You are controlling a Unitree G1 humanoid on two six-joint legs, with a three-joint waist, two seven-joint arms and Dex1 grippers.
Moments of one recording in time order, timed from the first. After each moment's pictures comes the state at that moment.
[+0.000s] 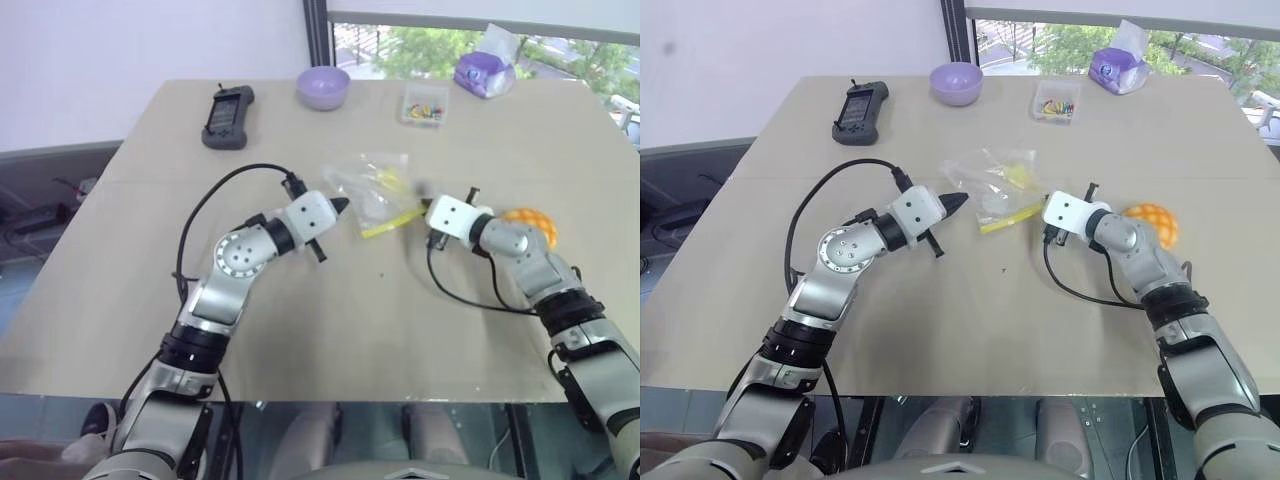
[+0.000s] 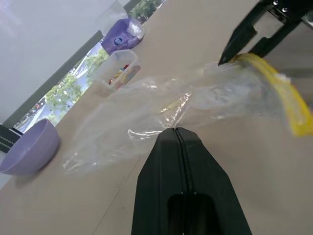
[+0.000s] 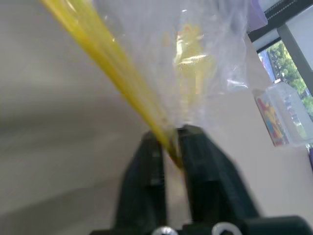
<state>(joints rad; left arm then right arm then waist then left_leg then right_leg) -0.50 0.46 -0.18 0.03 0.09 -0.03 -0.63 -0.71 -0.53 0.30 0.53 -0.33 -0.28 0.51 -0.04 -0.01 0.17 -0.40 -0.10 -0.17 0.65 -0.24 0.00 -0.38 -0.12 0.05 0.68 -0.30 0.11</state>
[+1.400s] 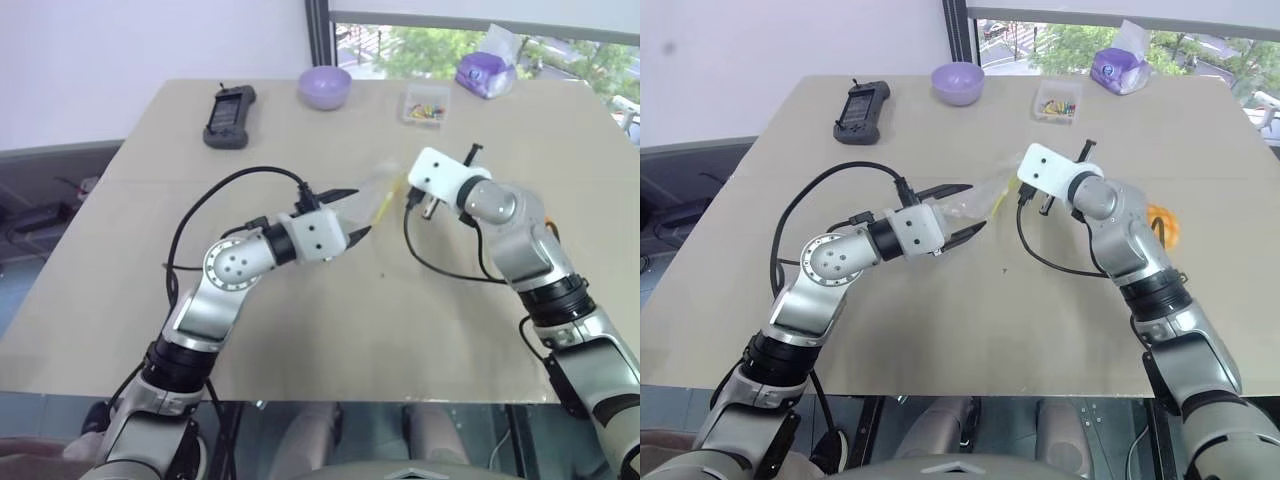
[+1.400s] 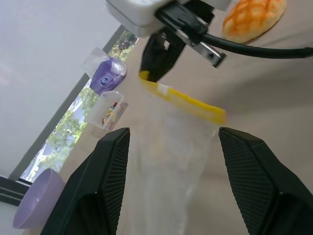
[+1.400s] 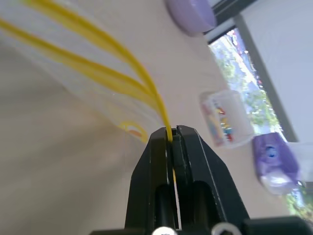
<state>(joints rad) -0.44 0.53 -0.20 -0.22 0.12 -0.03 -0.72 -0.79 -0.48 0.31 0.07 -0.50 0.38 0.61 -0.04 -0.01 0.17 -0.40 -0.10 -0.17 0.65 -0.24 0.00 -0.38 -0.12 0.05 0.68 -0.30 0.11</state>
